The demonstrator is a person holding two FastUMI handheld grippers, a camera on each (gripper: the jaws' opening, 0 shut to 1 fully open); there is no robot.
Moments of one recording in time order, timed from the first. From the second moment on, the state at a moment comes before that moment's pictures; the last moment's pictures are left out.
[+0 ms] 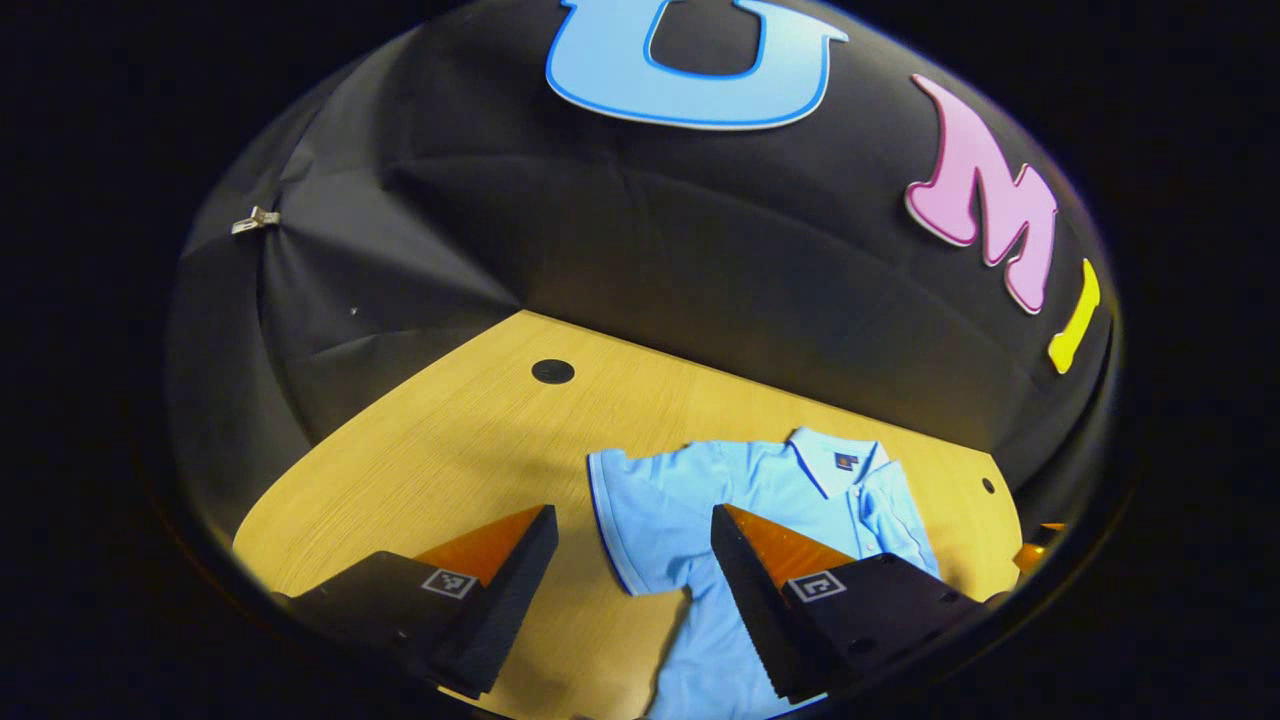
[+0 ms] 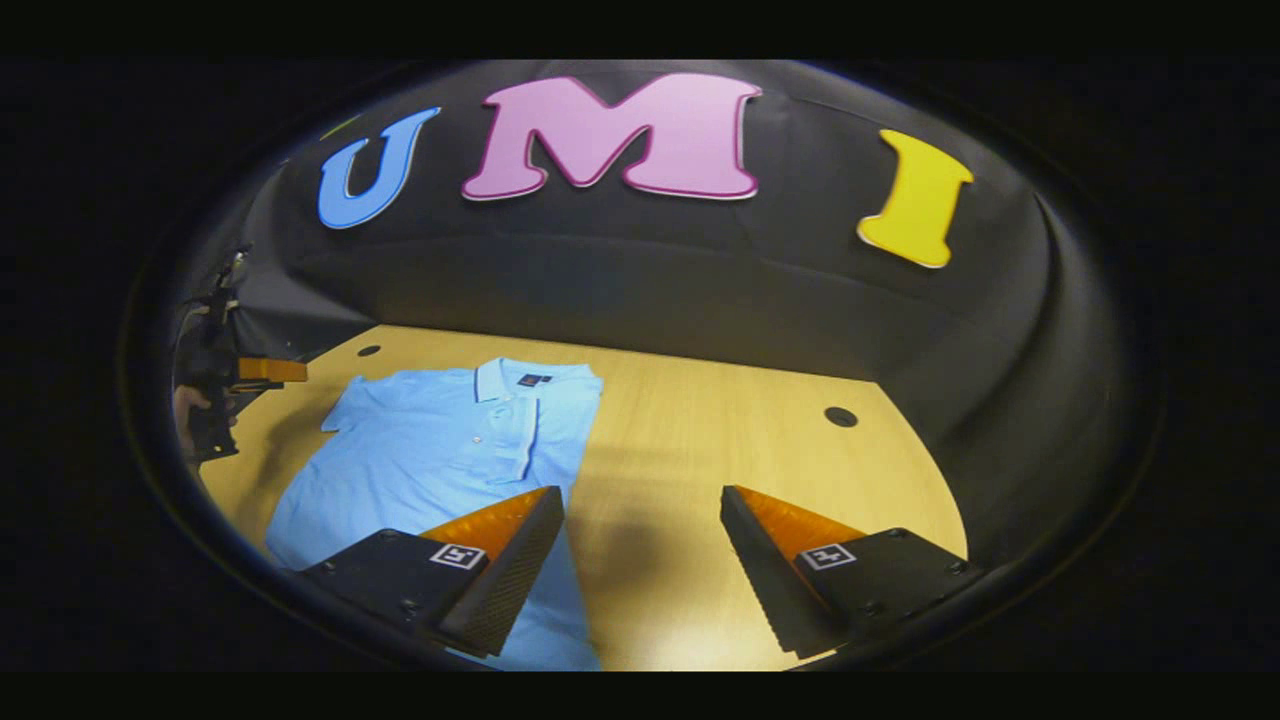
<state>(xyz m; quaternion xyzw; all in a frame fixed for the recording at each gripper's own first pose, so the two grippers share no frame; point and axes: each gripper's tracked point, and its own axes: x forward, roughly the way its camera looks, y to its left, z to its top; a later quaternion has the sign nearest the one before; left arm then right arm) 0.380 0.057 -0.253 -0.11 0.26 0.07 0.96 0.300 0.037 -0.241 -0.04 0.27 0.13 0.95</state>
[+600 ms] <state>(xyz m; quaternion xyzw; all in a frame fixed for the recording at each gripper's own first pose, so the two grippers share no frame) 0.453 0.072 -0.337 -0.04 0.36 0.09 0.93 0.259 0.009 -0.288 -0.02 0.29 0.15 0.94</state>
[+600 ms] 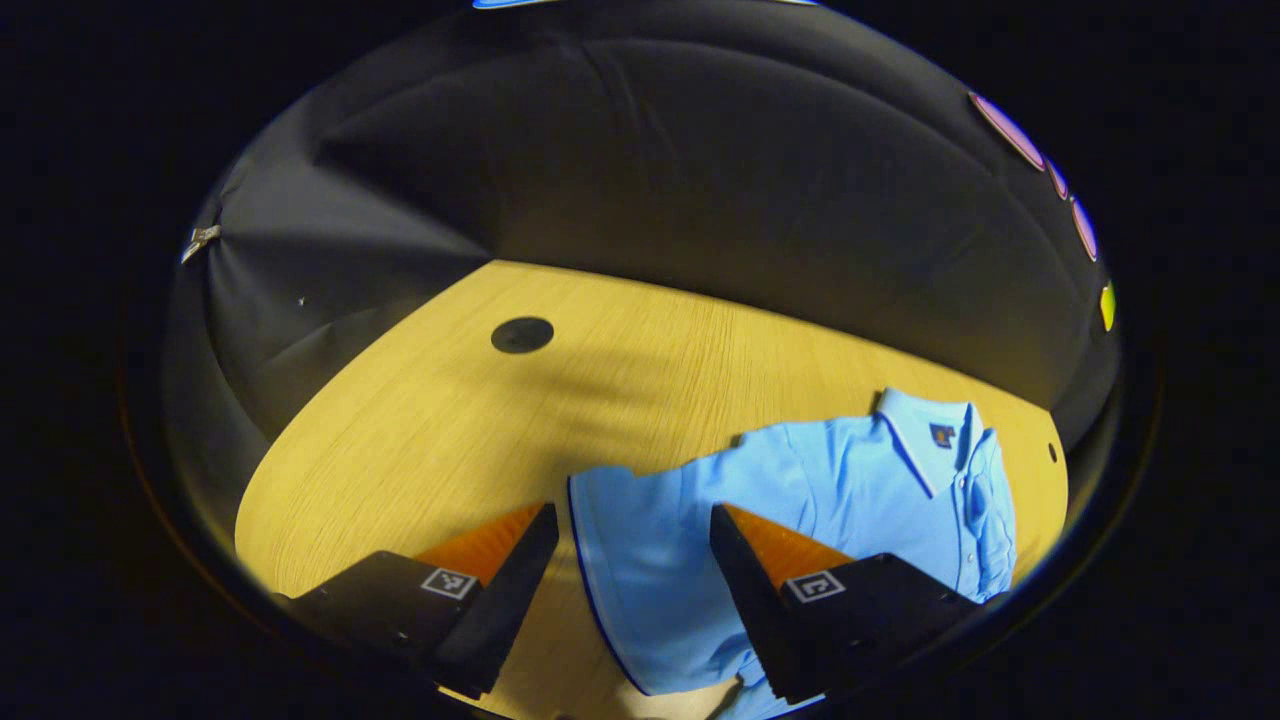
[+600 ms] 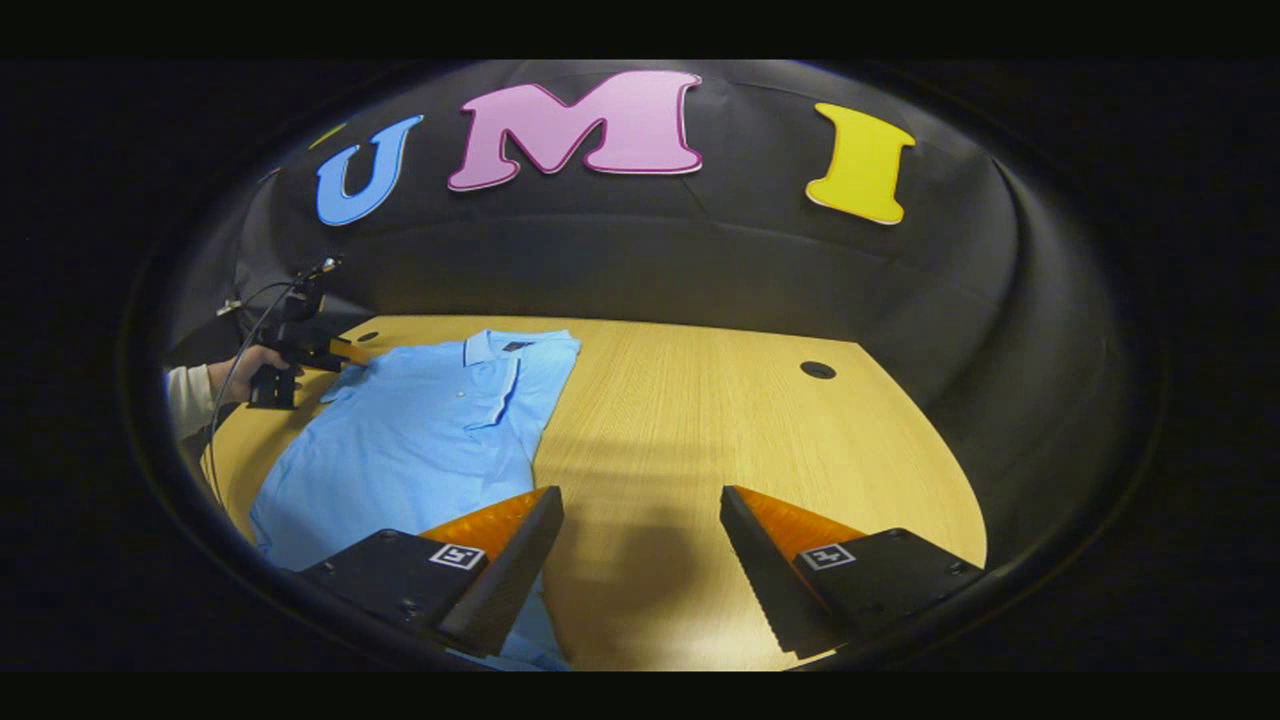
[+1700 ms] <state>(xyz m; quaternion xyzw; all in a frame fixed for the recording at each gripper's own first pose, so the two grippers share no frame) 0.471 -0.075 -0.270 0.04 0.29 0.00 0.96 0.271 -0.020 -0.306 0.01 0.30 0.14 0.94</state>
